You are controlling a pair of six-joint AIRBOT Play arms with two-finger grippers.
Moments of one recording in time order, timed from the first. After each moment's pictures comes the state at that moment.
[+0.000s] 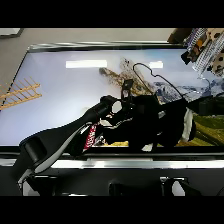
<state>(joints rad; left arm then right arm) -0.84 -1.93 1.79 1.19 -0.73 -1.97 -0.49 -0.93 1.23 -0.83 1.57 0.87</state>
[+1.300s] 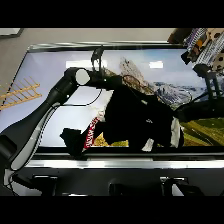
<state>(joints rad) -0.56 -1.76 1.85 1.18 -0.88 -1.82 -0.17 -0.92 1.23 -1.14 1.57 1.10</state>
